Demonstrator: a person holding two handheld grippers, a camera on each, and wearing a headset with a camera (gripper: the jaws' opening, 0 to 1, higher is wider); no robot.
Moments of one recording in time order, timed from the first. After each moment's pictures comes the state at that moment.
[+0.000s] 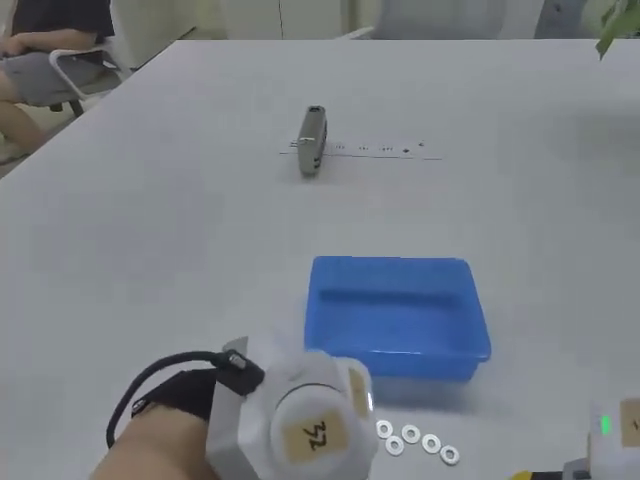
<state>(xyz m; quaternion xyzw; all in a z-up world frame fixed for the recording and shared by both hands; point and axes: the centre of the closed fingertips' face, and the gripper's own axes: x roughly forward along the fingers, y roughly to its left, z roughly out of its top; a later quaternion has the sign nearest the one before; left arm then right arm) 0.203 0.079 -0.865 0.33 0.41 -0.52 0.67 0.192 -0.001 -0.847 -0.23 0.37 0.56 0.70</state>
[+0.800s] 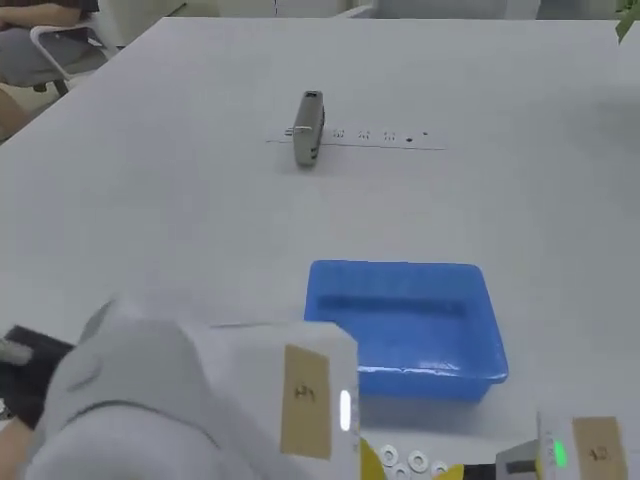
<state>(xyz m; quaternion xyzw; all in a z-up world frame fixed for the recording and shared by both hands) 0.205 0.055 -0.759 0.30 0.29 -0.58 0.70 0.212 0.053 -0.830 -0.23 0.29 0.63 0.68</state>
